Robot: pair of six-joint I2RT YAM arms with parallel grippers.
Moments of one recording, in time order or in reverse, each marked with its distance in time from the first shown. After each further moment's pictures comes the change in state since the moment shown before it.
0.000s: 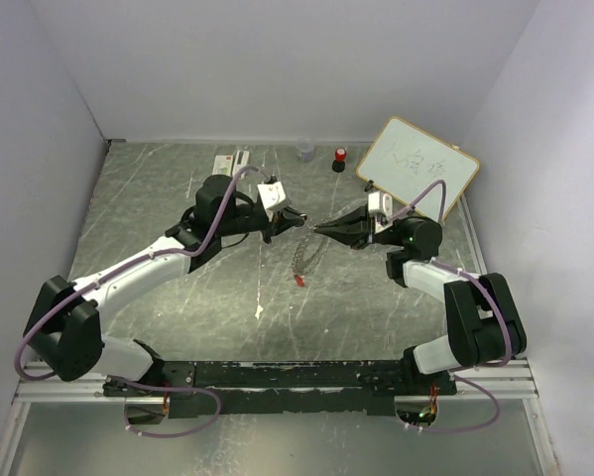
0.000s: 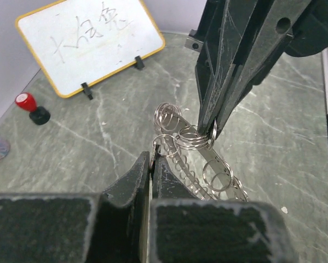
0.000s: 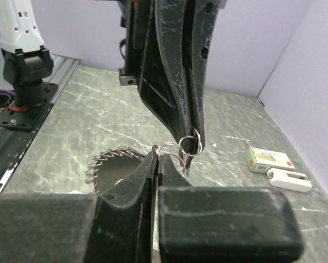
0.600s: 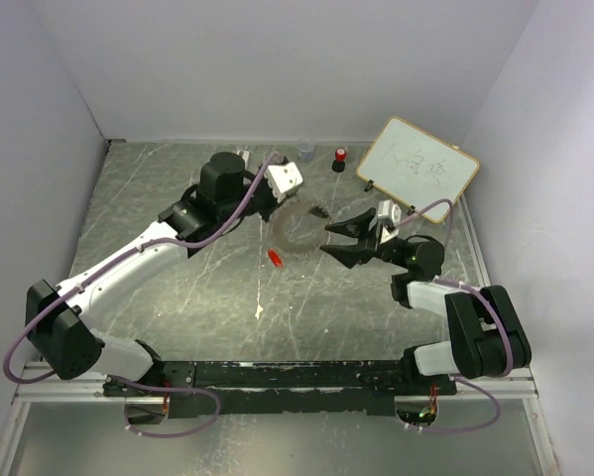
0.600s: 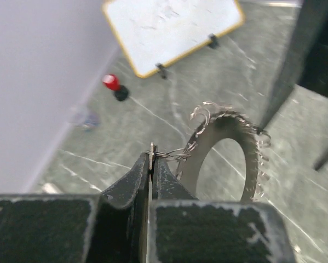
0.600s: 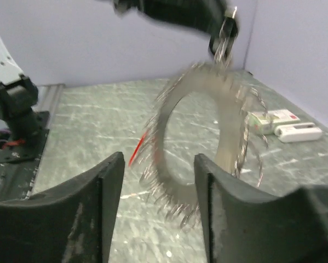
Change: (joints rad) left arm -0.080 -0.010 0.264 -0.405 -0.326 0.204; right arm -0.023 -0.067 -0.190 0.008 0.211 0.084
